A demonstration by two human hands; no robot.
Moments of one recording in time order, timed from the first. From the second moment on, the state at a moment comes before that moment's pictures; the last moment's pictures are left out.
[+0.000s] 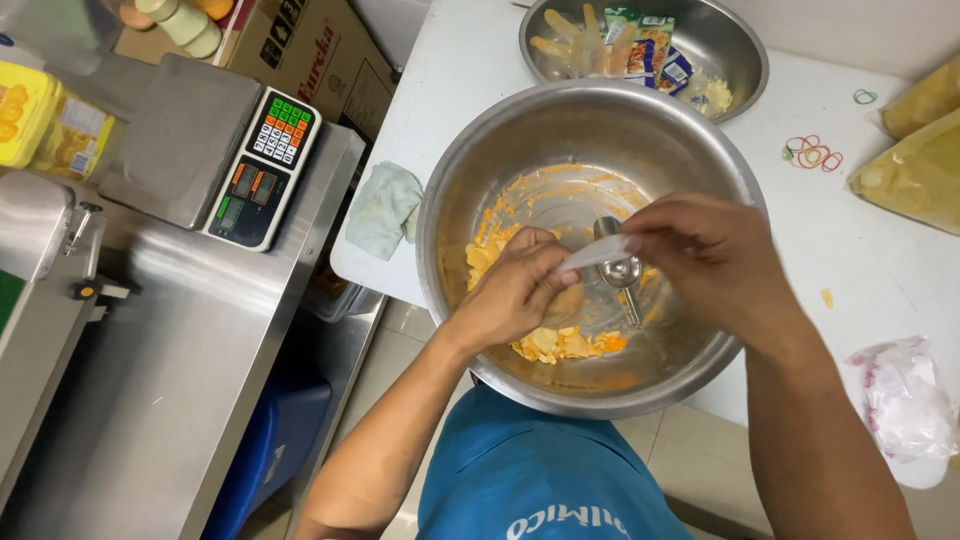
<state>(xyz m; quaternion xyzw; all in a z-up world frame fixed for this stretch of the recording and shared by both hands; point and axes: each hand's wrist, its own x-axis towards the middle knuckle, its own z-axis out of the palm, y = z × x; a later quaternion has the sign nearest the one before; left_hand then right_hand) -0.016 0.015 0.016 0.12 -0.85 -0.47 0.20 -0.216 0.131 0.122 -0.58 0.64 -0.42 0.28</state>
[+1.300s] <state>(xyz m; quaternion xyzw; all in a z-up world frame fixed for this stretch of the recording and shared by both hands) -0.049 0.030 0.044 0.14 -0.78 -0.58 0.17 -0.254 0.166 0.131 -0.52 0.75 -0.27 0.32</state>
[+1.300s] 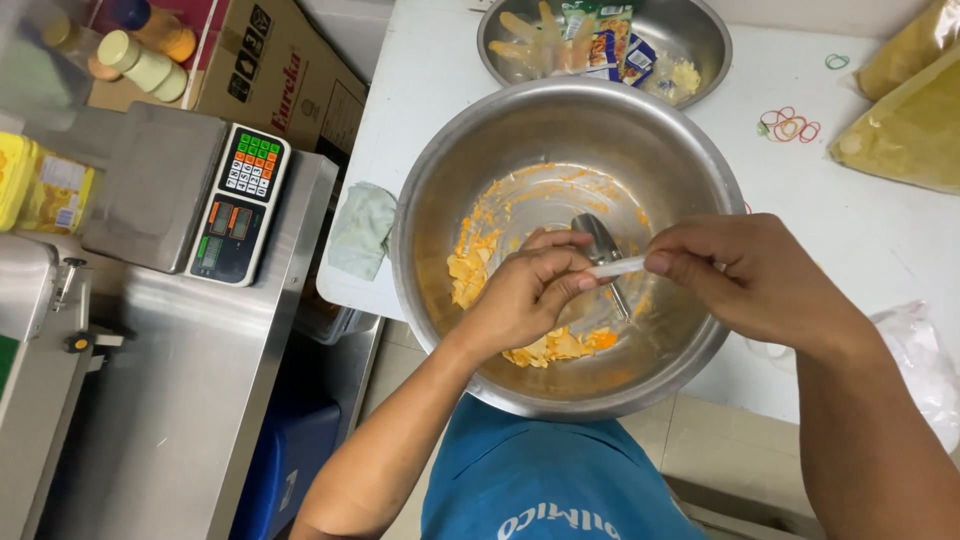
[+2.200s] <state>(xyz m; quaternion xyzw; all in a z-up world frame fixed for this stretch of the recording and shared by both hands) -0.053 0.031 0.104 0.00 -0.90 -0.42 0.12 -0.277 0.214 0.110 -0.65 0.69 -0.27 0.20</state>
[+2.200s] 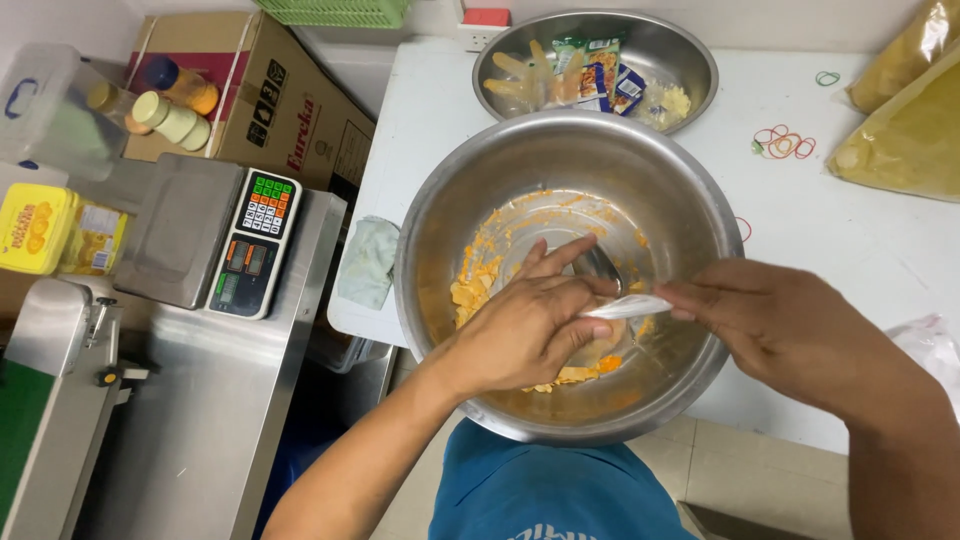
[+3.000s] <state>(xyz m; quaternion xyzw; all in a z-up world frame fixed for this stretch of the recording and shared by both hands) -0.055 0.060 0.065 0.04 -0.89 -0.38 0.24 -0.257 0.228 0.097 -0.68 0.67 -0.26 0.13</state>
